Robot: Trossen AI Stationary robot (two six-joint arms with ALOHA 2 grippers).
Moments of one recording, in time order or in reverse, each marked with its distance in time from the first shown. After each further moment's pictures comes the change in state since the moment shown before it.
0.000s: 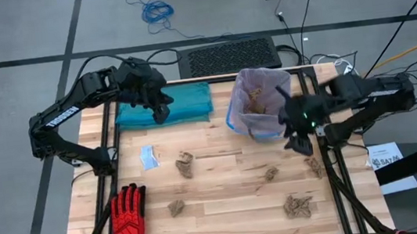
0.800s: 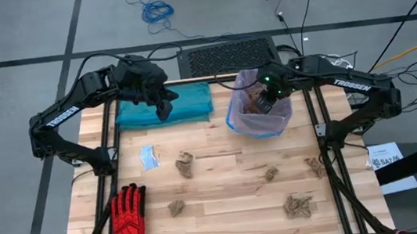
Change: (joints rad) left arm 0.000 0.000 0.000 0.106 0.021 -0.021; right arm -0.524 0.170 0.000 0.113 0.314 -0.091
